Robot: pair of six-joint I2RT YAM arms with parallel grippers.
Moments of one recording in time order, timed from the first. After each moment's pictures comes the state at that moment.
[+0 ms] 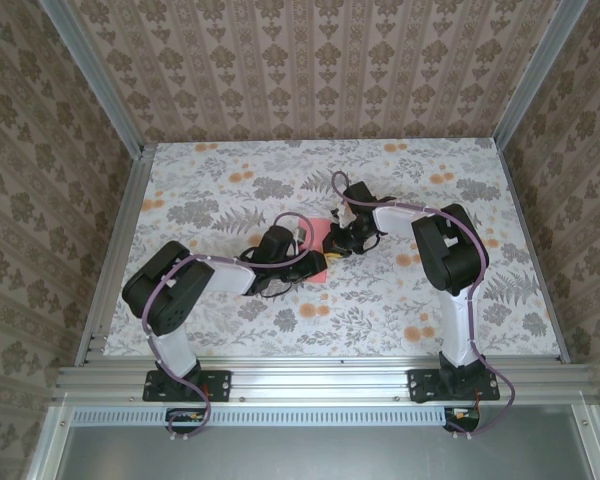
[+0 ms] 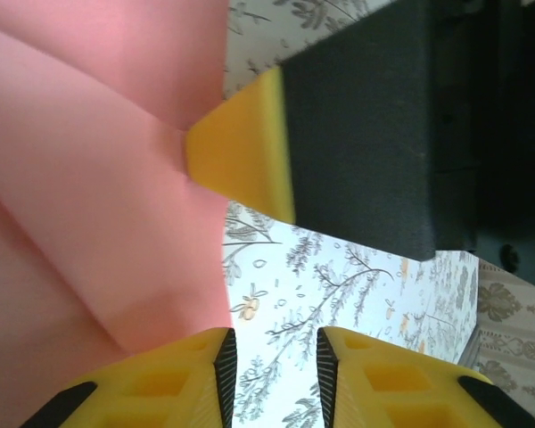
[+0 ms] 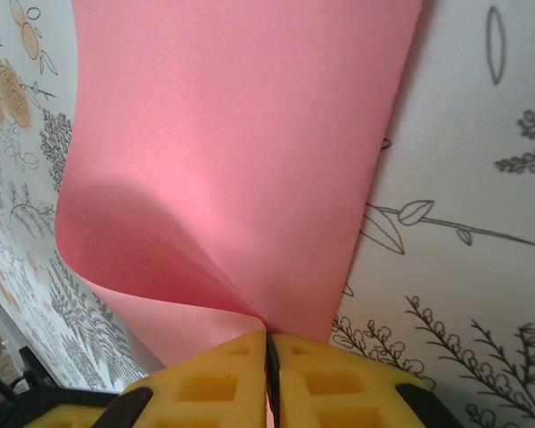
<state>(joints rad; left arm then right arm) -0.75 1.77 0.73 0.40 0.43 -0.98 0.39 2.10 1.34 -0.50 -0.59 0.48</state>
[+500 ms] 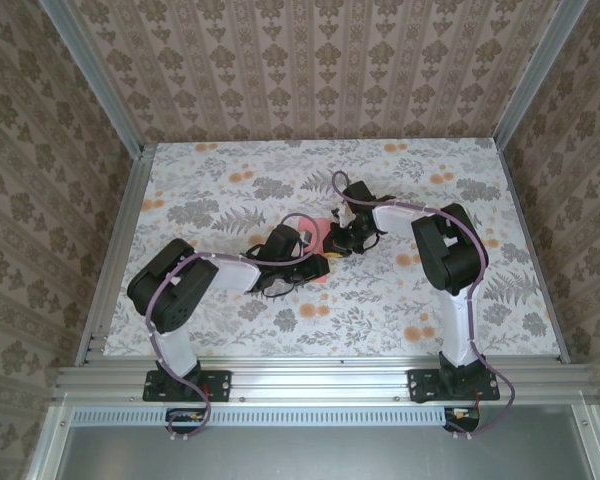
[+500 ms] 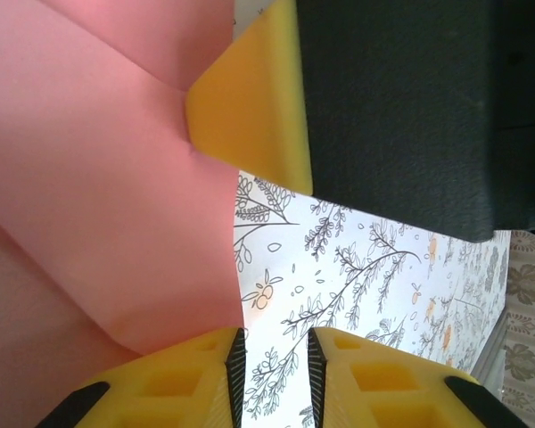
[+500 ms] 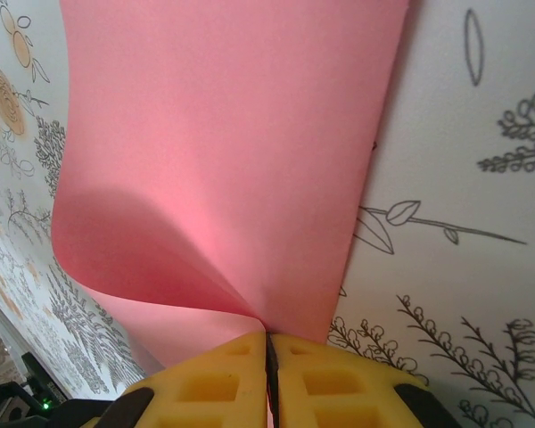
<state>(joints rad) -0.77 1.80 0.78 0.30 0.43 -0.94 0.39 2.10 1.35 -0.51 -0.58 0.50</state>
